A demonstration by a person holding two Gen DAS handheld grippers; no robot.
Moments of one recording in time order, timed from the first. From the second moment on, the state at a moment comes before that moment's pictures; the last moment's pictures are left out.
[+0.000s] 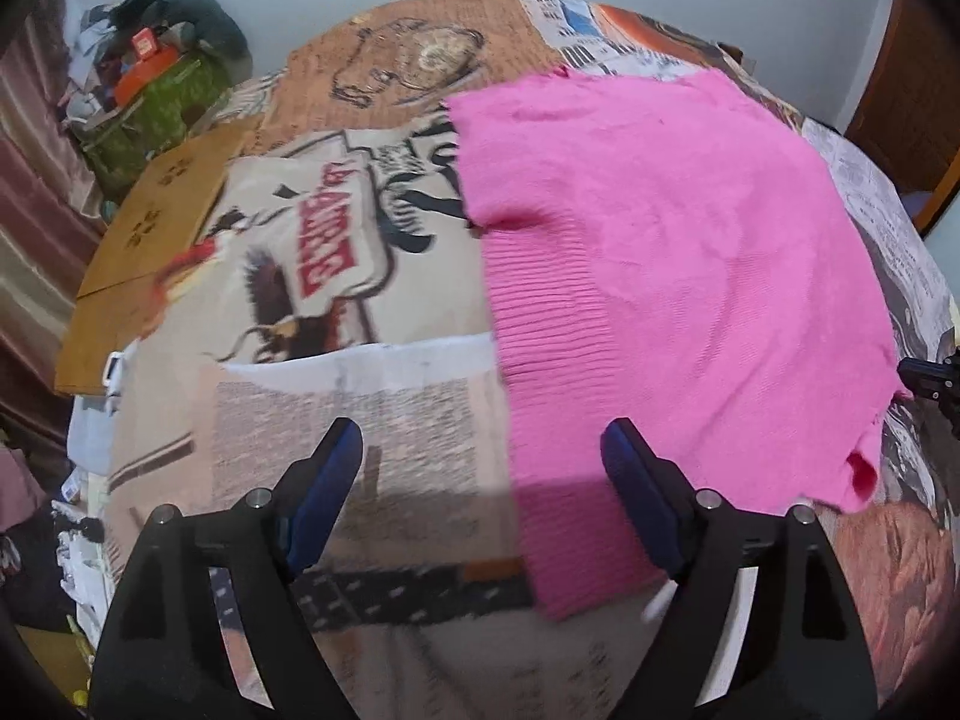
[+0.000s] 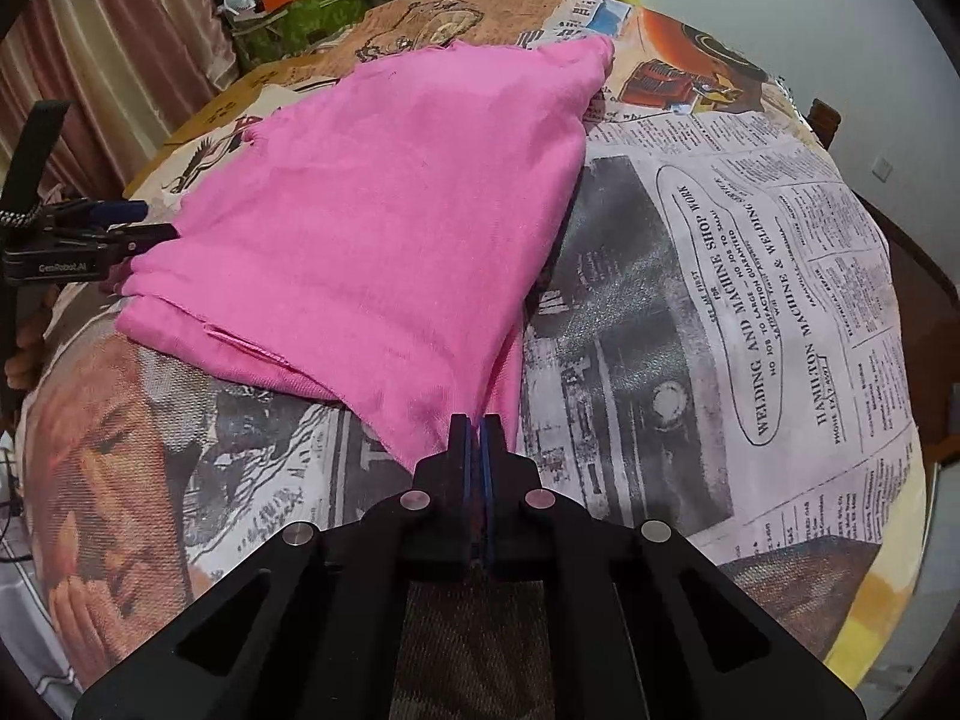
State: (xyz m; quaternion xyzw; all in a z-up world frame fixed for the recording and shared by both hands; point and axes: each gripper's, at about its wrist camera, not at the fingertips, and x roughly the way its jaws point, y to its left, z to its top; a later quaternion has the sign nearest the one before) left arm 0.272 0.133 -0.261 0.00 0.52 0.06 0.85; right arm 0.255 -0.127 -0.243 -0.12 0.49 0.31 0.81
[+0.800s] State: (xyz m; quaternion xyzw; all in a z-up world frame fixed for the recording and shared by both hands) left arm 0.259 0.068 -0.258 0.08 0.53 -0.02 0.85; right arm 0.224 -0.101 -0.233 -0.16 0.47 0.34 0.80
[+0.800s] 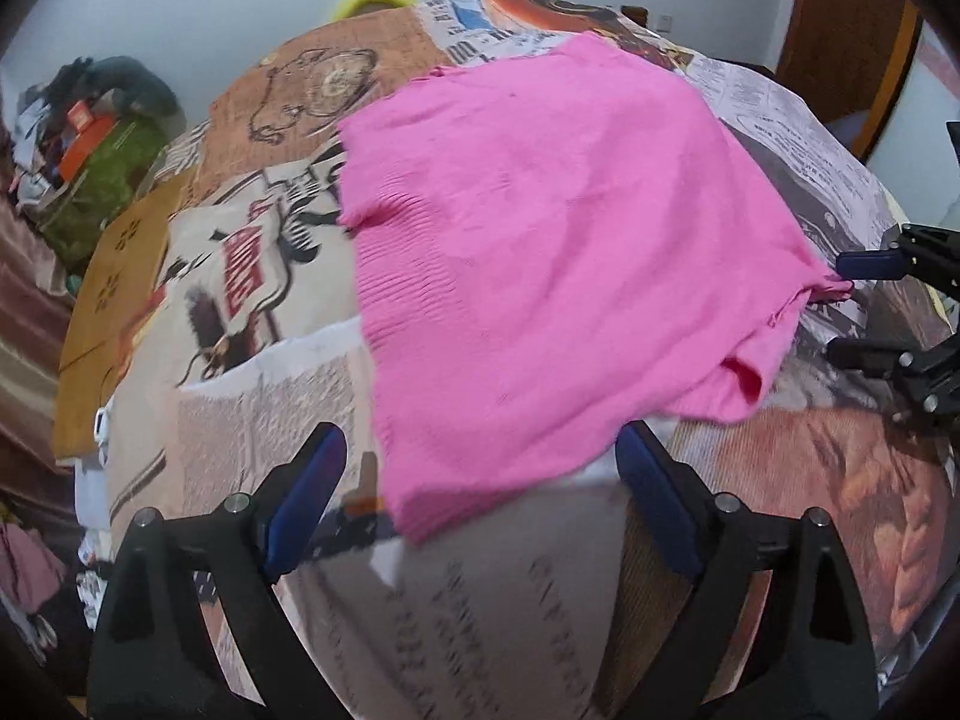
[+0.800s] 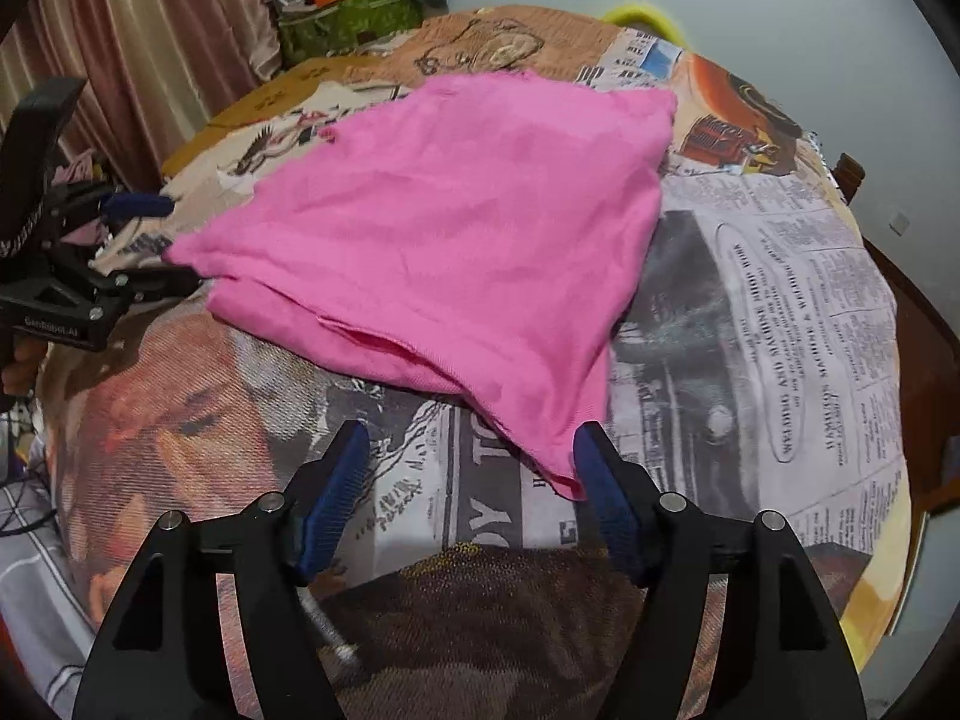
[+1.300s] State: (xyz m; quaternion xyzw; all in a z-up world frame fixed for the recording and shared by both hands) left arm 0.289 0.051 -0.274 0.07 0.53 -0.05 0.85; right arm 0.249 -0.091 -0.250 -0.15 0.47 0.33 0.81
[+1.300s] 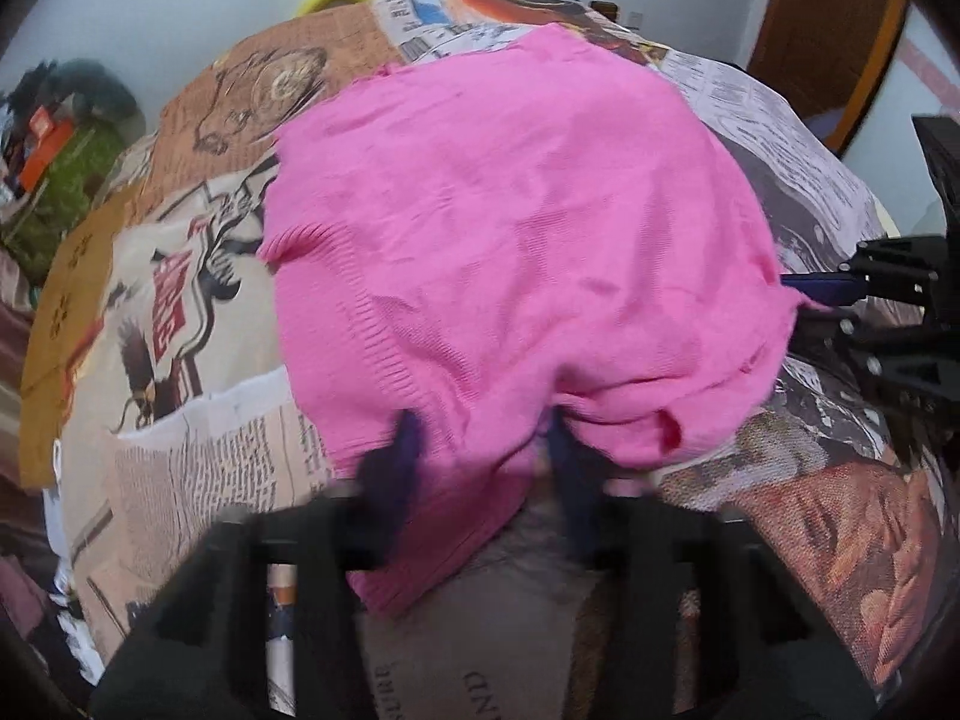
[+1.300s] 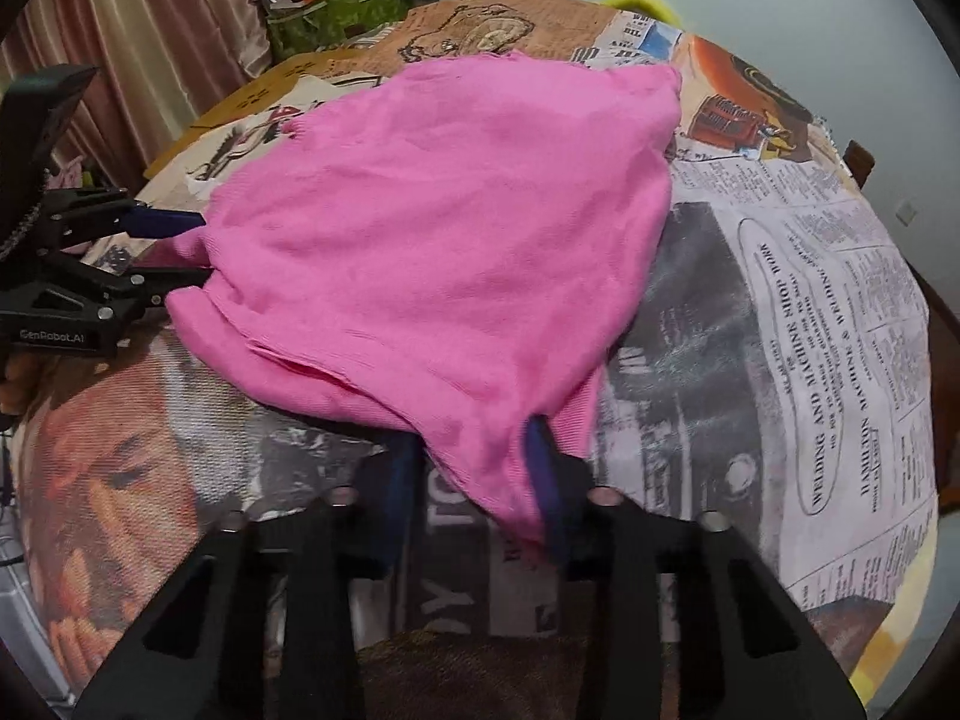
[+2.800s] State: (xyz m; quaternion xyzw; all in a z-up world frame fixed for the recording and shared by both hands) left arm 0.508 0.139 -0.236 0.01 0.49 0.01 0.87; right arm 0.435 -0.026 -0.174 -0.16 0.37 0.32 0.86
